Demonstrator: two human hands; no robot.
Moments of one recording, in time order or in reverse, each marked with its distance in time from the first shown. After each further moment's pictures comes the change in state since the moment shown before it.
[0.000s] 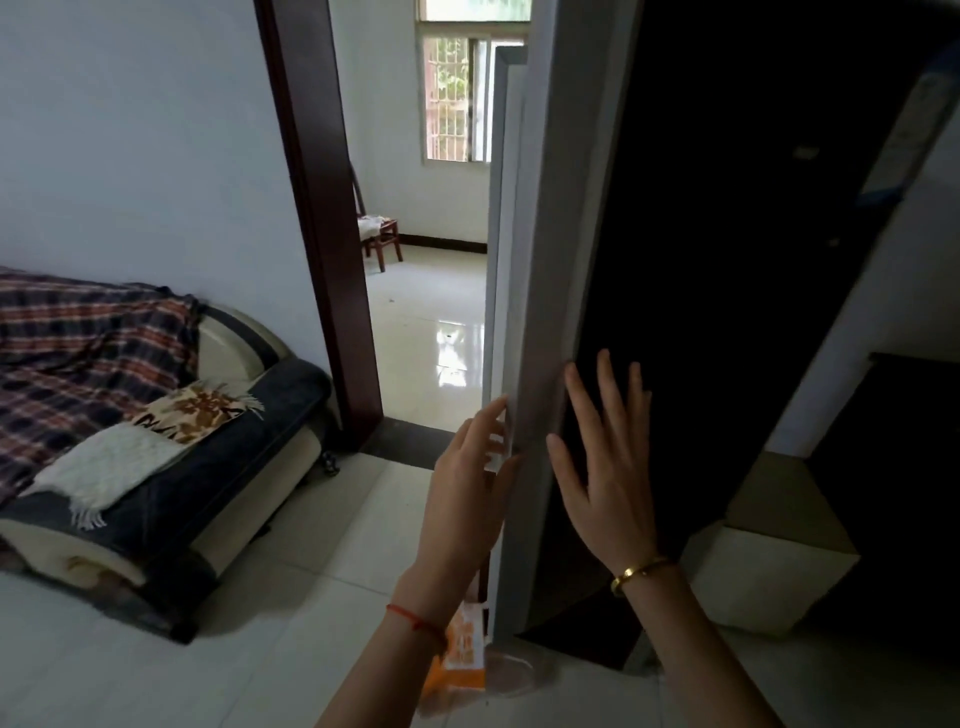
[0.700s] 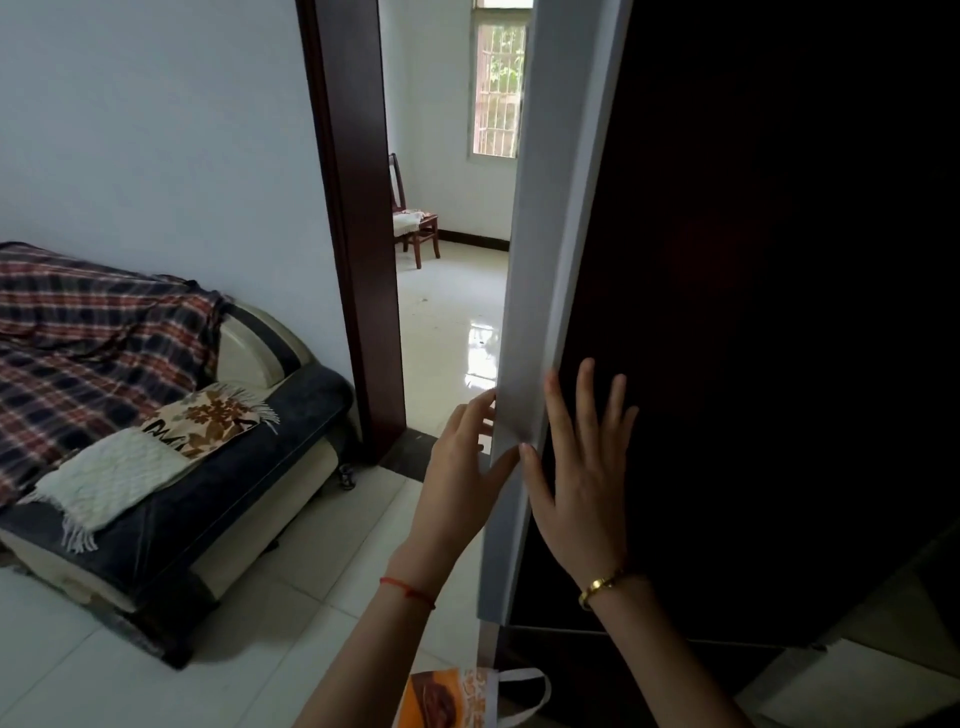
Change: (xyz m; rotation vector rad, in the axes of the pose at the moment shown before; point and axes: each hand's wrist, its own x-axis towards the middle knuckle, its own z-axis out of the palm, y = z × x) left_hand 0.166 -0.121 0.021 -0.012 0.053 -0.076; right_hand 0.125 0.012 0.156 -0.049 -0.096 0.011
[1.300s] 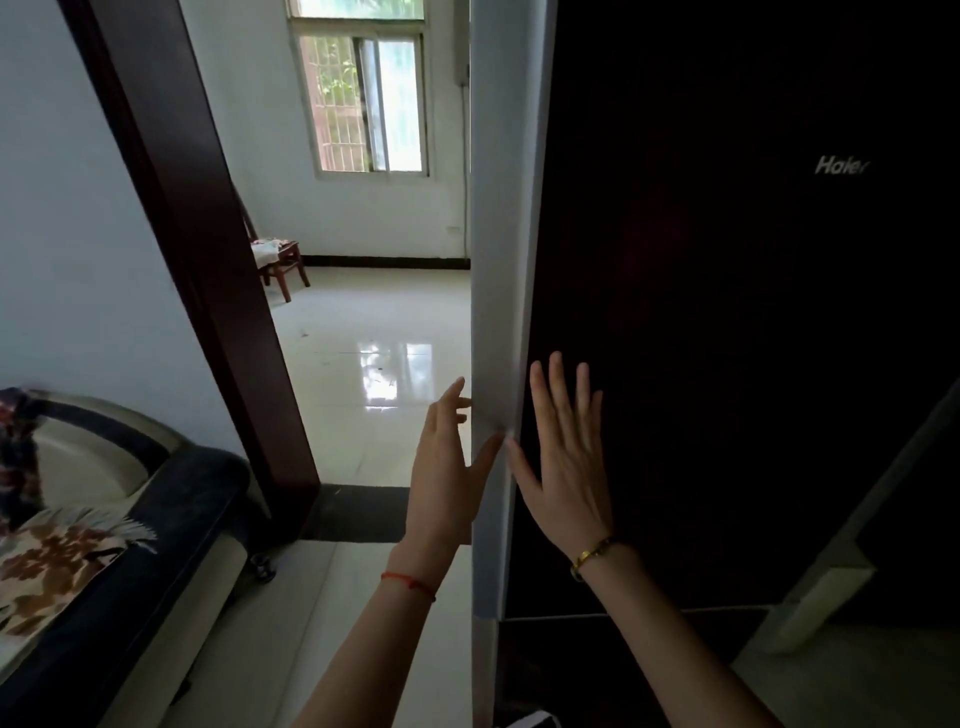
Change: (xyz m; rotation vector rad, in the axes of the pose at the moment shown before) left_hand 0.118 -0.065 0.029 -0.056 -0.143 0.094; right_hand 0.077 0.019 0.072 -0.150 0.035 0.181
